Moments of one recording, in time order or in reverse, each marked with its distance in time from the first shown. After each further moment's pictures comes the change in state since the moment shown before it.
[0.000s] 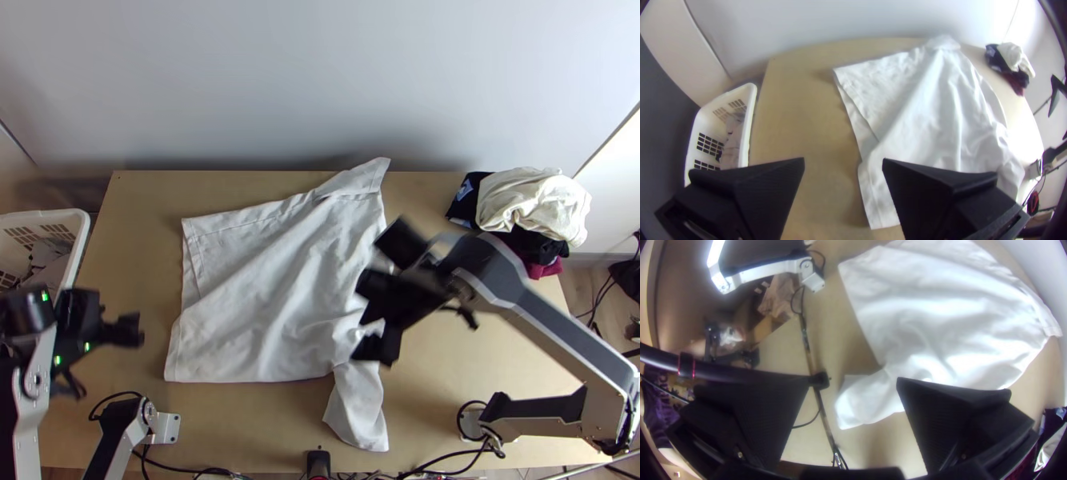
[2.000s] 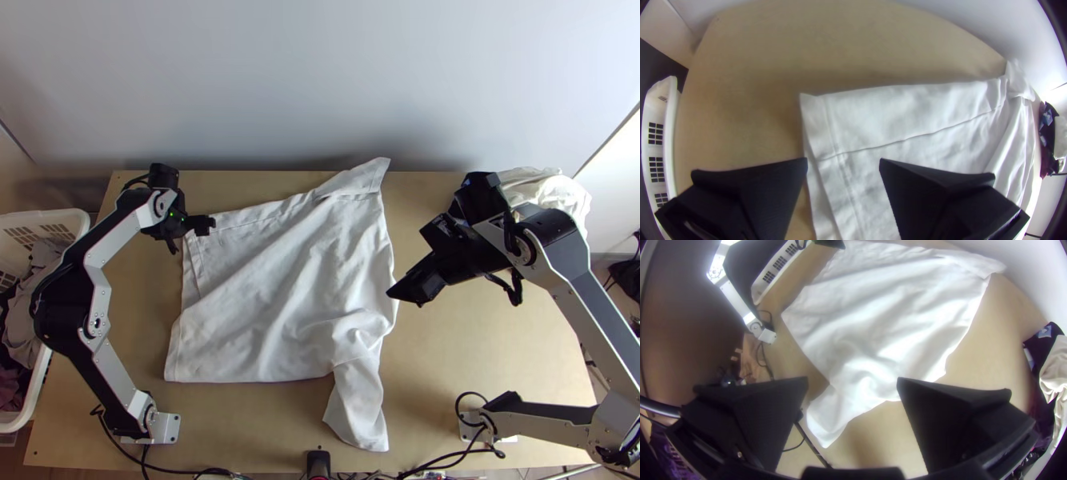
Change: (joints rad) left arm -0.245 1.256 0.459 0.485 -0.140 -0.455; right arm -0.405 -0.090 -0.070 0.063 0.002 0.075
